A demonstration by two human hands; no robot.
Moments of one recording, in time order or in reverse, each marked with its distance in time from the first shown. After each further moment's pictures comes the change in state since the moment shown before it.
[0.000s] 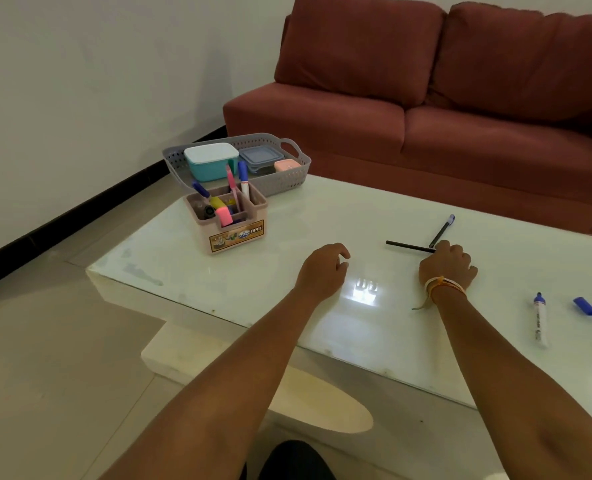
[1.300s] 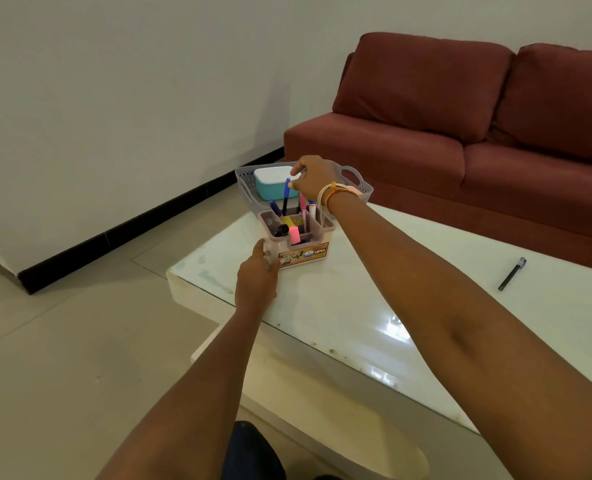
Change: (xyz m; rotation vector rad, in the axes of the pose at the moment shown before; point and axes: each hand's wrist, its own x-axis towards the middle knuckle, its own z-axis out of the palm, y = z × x) left_hand -0.055 -0.117 -0.149 -0.079 0.410 -0.519; right_hand -0.080 -0.367 -0.088 0.568 -0.361 -0.814
